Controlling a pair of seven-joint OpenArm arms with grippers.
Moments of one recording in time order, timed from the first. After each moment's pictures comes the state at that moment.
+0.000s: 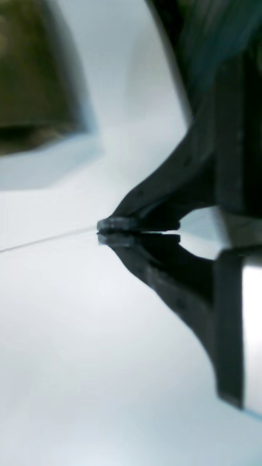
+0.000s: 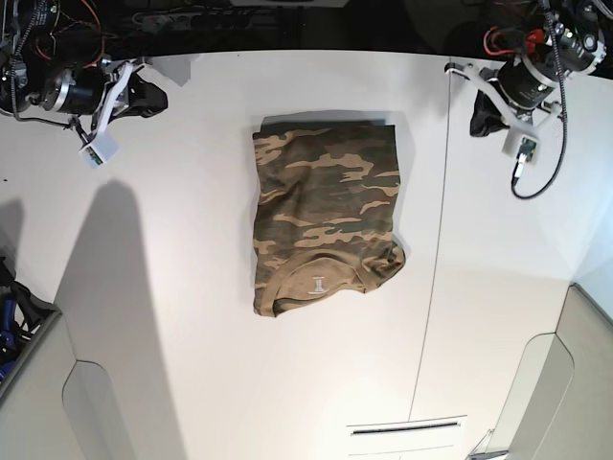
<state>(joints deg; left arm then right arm) 38.3 -15.1 -23.4 120.5 -27.7 -23.9 48.0 -24.2 24.2 12.4 104.9 52.3 32.4 -72.6</state>
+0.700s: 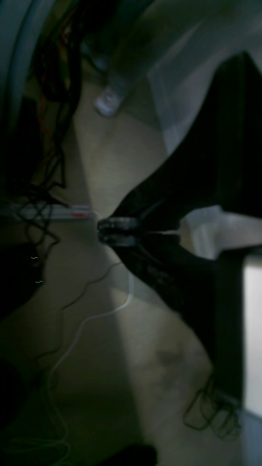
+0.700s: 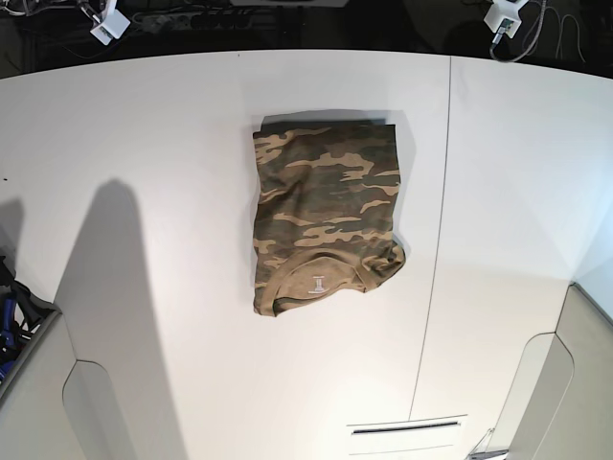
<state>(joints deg) 56.5 -15.1 -23.4 105.6 -32.6 -26.1 54.3 -50.4 25.7 12.1 104.7 54.1 32.4 -72.6</state>
